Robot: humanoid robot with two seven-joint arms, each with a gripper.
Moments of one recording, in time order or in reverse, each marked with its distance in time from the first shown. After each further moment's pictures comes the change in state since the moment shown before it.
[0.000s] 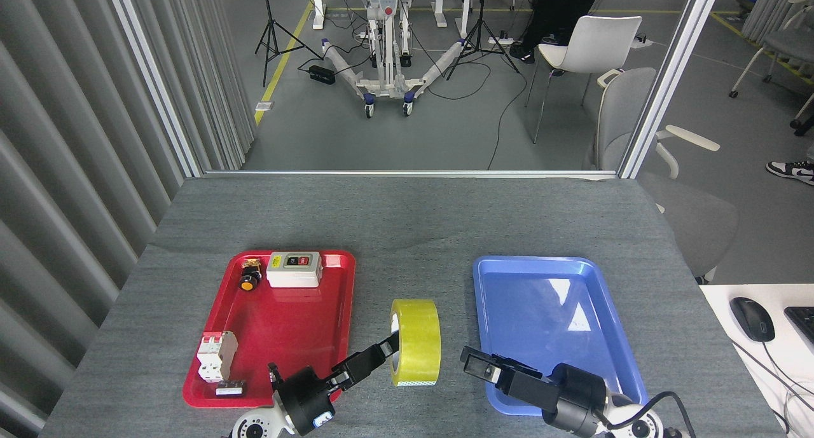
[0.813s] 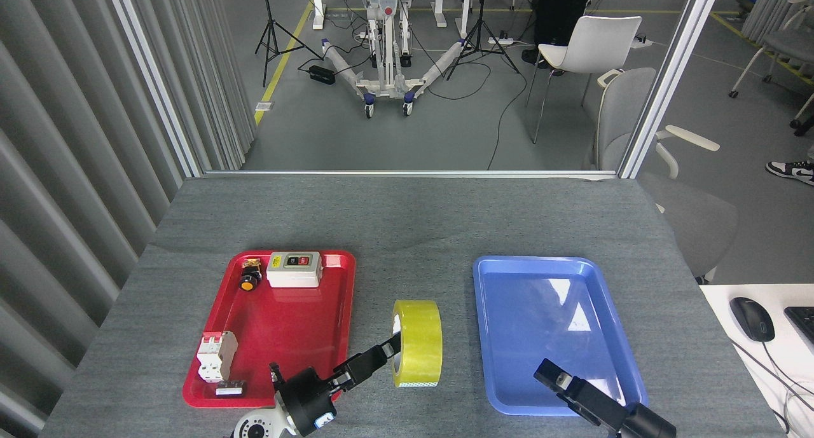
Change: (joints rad) left arm -0.001 -0.002 -0.005 0.005 0.002 0.004 0.000; right arm 0.198 0.100 -0.378 -0.022 0.029 0.093 0.066
